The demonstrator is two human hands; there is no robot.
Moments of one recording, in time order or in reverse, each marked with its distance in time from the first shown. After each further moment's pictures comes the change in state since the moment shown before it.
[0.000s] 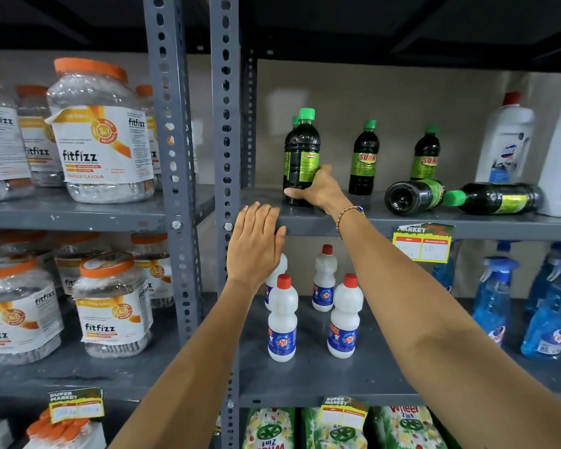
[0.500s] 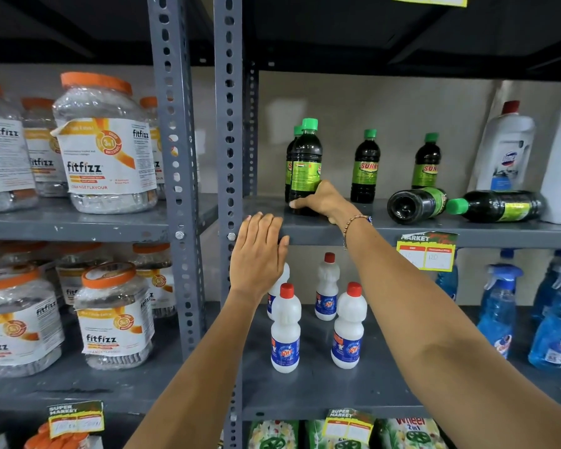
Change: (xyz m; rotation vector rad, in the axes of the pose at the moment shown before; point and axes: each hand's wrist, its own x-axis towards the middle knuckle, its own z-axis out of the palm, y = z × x) left_hand 0.000 -0.002 0.001 -0.011 -0.001 0.009; right_hand 0.028 0.015 0.008 0.062 -0.102 0.038
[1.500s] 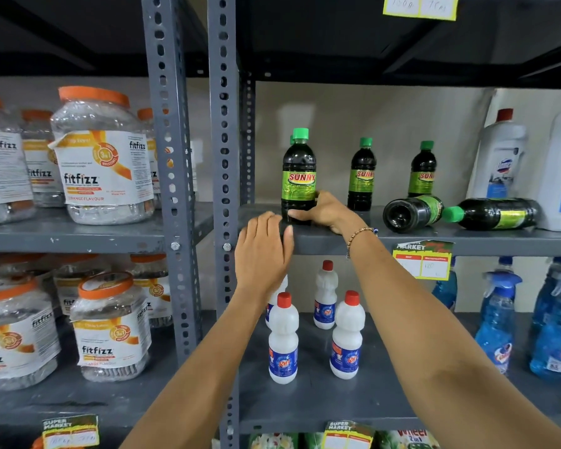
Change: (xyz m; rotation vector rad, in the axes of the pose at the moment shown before) left_hand 0.031 0.021 -0.022 -0.198 -0.074 -0.177; right_hand -0.018 0.002 -0.017 0.004 -0.103 -0.020
